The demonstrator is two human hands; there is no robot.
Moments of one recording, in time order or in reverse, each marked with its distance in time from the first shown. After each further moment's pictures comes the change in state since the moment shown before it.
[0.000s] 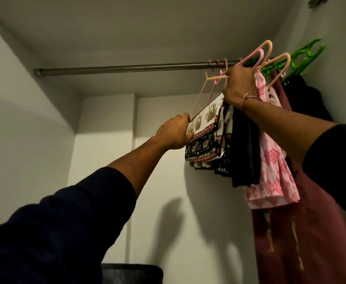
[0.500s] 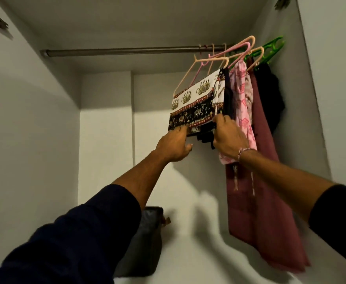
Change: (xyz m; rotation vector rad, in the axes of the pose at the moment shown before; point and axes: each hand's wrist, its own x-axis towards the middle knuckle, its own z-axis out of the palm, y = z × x) left_hand -0.161 0.071 -0.043 -0.131 -0.182 -0.076; right_hand -0.201 0.011 -0.062 -0.091 -0.356 -0.124
